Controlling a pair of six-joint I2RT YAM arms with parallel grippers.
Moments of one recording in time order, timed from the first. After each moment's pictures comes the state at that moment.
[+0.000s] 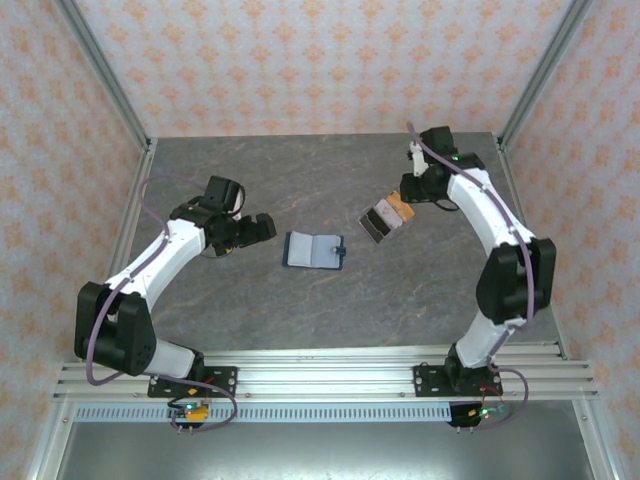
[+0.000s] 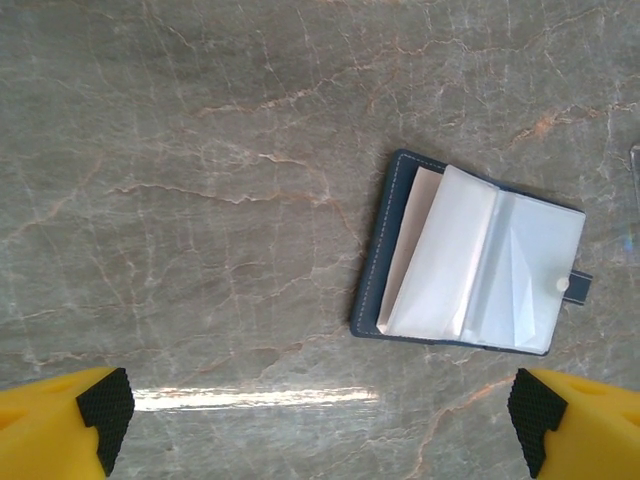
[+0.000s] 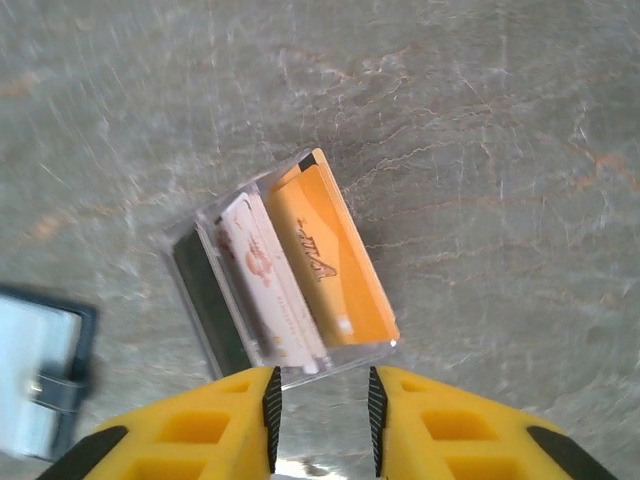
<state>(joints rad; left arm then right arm) -0.21 1.43 1.06 -0.74 0.18 -0.57 0.18 1.67 1.49 -0.86 -0.08 0.13</state>
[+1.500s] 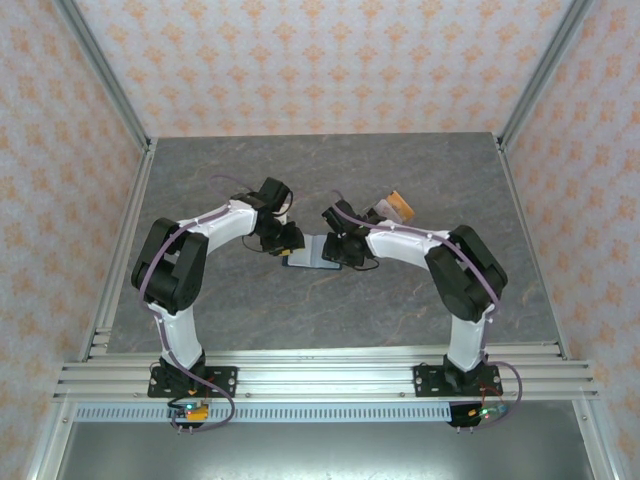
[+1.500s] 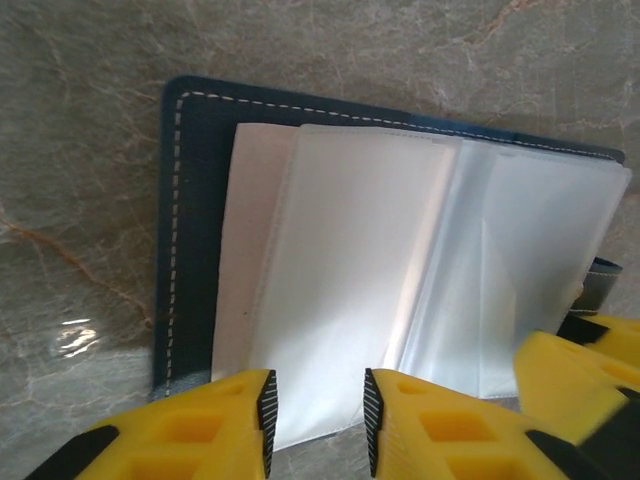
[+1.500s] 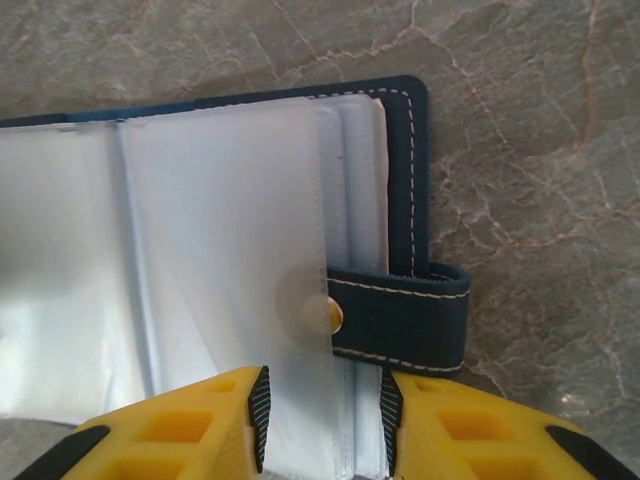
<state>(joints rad) -0.37 1.87 1.24 -0.65 0.35 -0.62 0.70 1.88 1.18 -0.45 -0.04 0.85</state>
